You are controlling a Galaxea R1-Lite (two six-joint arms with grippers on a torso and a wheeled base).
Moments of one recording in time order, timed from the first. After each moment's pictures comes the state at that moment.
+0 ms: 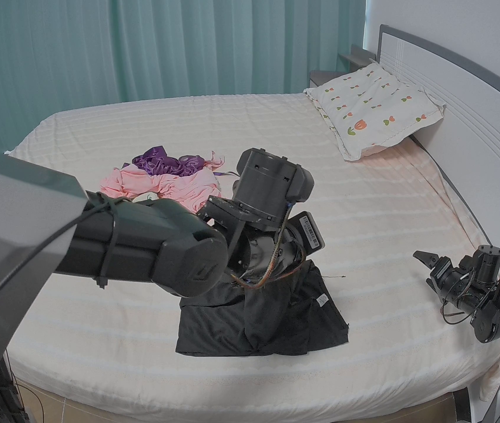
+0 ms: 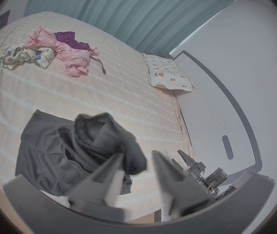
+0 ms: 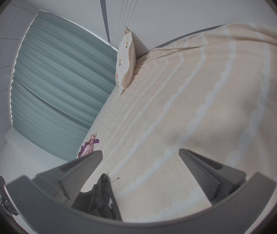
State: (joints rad) left arm -0.80 2.08 -1.46 -0.06 0.15 -0.89; right arm -0.10 2.21 -0.31 -1.55 0.24 0.85
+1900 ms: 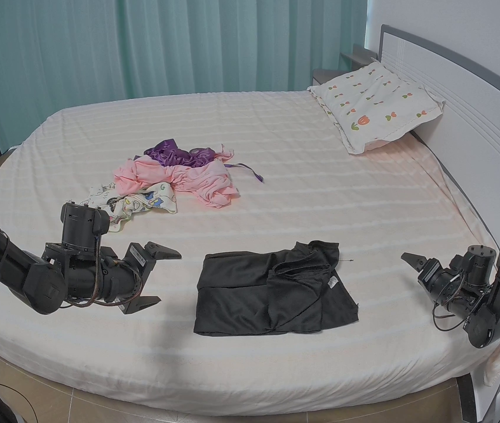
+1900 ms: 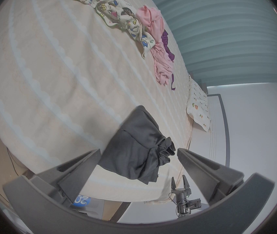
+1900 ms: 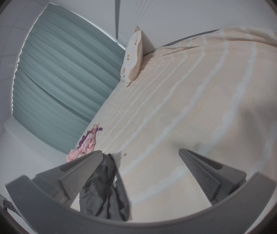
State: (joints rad) left arm -0.25 1.85 -0.71 -0.47 -0.33 -1.16; right arm 0.01 2.18 -0.30 -1.55 0.15 0.81
